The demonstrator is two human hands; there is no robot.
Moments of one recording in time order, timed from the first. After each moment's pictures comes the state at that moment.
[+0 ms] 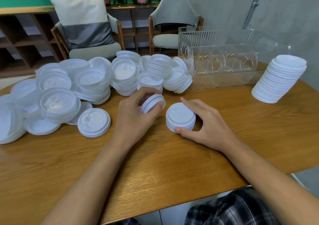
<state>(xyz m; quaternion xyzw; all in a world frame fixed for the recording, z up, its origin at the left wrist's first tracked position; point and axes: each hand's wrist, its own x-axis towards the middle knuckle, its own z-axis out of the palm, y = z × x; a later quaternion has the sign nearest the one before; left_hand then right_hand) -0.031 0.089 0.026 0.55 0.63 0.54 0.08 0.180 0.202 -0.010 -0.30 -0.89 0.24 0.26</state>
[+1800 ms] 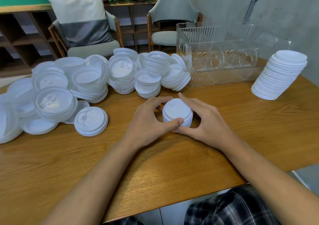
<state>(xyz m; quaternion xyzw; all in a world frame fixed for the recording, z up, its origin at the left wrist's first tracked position) -0.019 0.110 -0.002 0.60 0.65 0.43 0.18 0.180 0.206 -0.015 -0.28 -0.88 0.26 0.28</state>
